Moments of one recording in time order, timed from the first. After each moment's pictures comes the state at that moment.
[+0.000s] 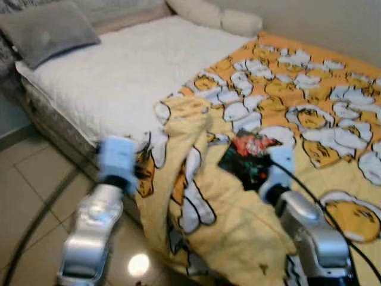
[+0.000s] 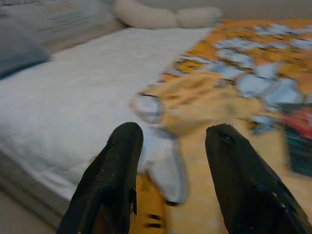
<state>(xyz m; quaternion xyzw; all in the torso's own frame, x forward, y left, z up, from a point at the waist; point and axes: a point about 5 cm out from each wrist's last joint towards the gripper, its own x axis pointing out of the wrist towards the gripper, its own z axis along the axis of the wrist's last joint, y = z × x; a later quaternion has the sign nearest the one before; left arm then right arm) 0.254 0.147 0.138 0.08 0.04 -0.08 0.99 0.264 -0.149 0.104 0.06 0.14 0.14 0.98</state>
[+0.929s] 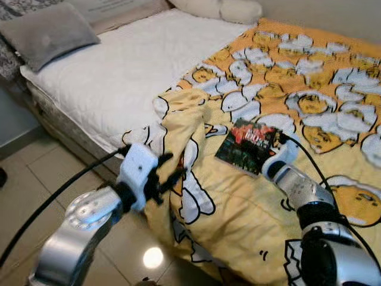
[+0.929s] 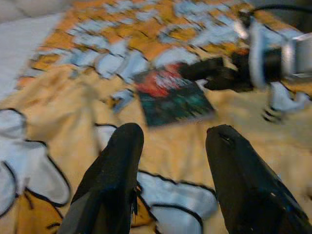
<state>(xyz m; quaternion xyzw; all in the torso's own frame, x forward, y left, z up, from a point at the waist) 0.226 0.133 0.155 0.09 0.08 -0.38 0.92 0.345 -0.186 0.066 0.33 0.23 0.03 0.92</state>
